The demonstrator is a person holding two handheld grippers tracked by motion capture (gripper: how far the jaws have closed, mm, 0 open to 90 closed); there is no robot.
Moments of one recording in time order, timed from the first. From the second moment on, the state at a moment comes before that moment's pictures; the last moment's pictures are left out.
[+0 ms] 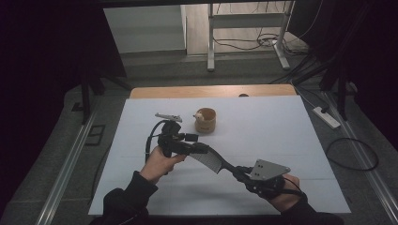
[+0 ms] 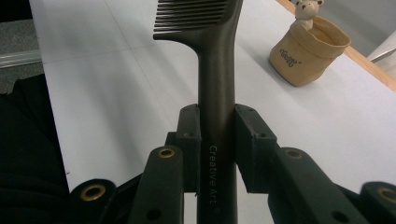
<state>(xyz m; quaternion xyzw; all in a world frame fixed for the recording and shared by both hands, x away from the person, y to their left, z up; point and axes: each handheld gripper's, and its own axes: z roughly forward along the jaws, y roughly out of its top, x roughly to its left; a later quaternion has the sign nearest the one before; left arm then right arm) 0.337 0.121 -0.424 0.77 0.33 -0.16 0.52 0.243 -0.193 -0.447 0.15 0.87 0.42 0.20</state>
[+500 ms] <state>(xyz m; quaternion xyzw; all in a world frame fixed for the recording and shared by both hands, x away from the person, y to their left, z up) 0.340 0.126 -0.429 0.74 0.33 -0.23 0.53 0.242 -0.193 -0.447 0.14 0.87 0.42 0.21</state>
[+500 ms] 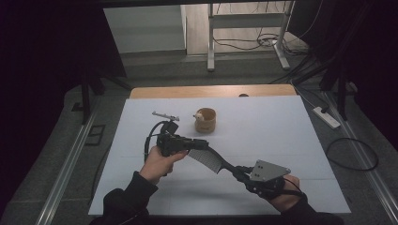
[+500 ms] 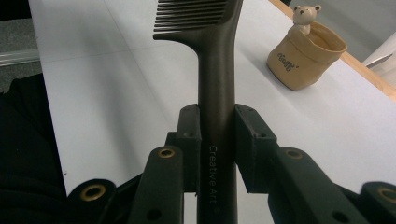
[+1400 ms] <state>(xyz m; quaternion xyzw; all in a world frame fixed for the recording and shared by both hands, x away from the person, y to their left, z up) 0.339 0.128 -0.432 0.72 0.36 -0.26 0.54 0.245 -0.191 -0.450 0.14 0.87 0.42 0.21</state>
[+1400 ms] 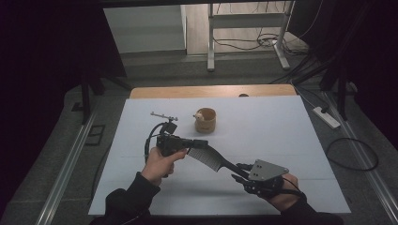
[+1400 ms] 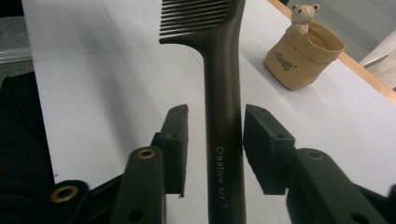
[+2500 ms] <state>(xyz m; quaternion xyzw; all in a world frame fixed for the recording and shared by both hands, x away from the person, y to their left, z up) 0.339 0.143 -0.424 0.72 0.37 -0.19 0.55 0.274 -0.205 -0.455 0.27 0.87 0.39 0.11</state>
